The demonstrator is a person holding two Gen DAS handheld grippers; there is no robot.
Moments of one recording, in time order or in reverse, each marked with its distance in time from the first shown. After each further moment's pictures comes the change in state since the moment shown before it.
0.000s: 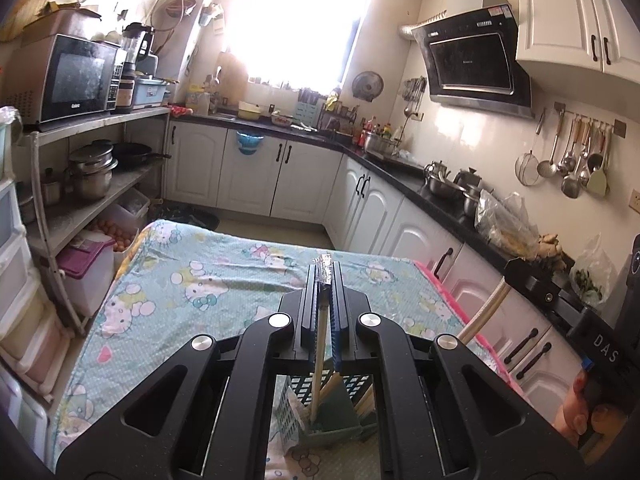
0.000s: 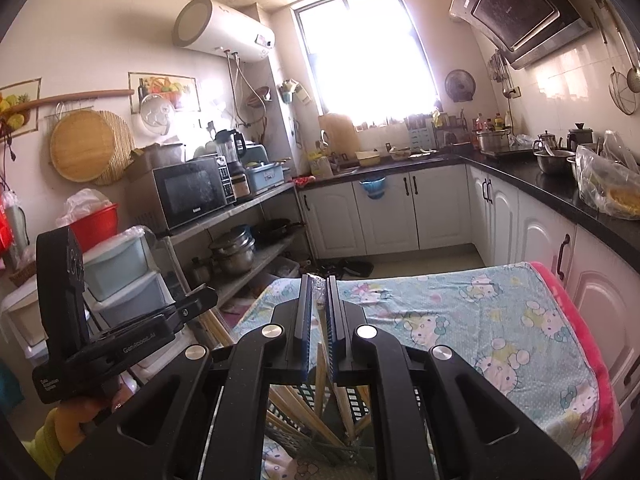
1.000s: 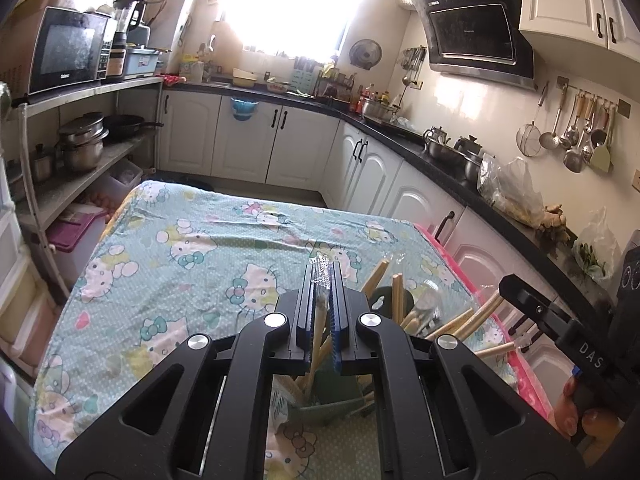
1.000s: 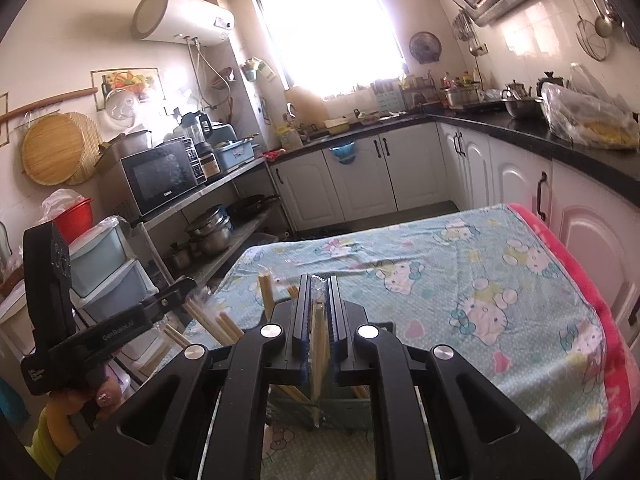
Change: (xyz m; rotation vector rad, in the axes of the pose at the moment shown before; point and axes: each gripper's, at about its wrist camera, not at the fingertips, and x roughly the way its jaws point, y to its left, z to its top) left arm 0.030 -0.005 -0.039 -0.003 0.110 -0.010; right arm 0.006 -0.045 -0.056 0.121 0.096 -0.070
